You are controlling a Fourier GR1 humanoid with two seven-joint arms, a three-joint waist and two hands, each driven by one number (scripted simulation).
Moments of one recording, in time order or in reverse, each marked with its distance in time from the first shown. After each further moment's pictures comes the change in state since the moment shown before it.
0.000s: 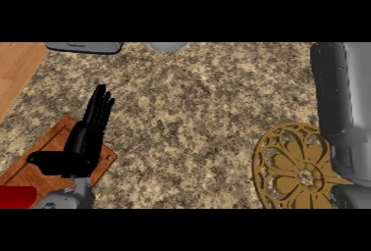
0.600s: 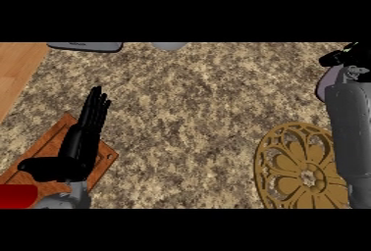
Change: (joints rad) left arm 0.026 0.009 0.004 -0.027 0.009 -0.006 -0.016; right arm 0.302 -0.061 0.105 -0.202 -0.309 0.198 -0.061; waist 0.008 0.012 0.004
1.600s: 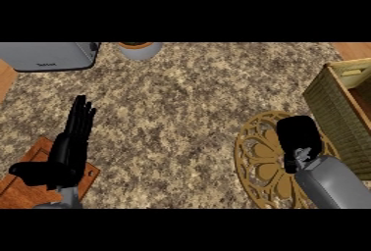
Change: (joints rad) left arm 0.060 0.006 0.056 0.014 -0.001 0.044 -0.011; right arm 0.411 -0.196 0.720 -0.261 -0.259 0.806 -0.446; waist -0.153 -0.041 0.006
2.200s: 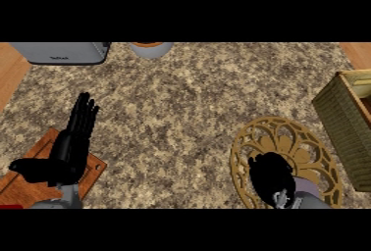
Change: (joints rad) left arm -0.020 0.016 -0.010 0.006 0.017 -0.021 0.009; right arm 0.043 -0.068 0.366 -0.166 -0.026 0.159 -0.136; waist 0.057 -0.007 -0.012
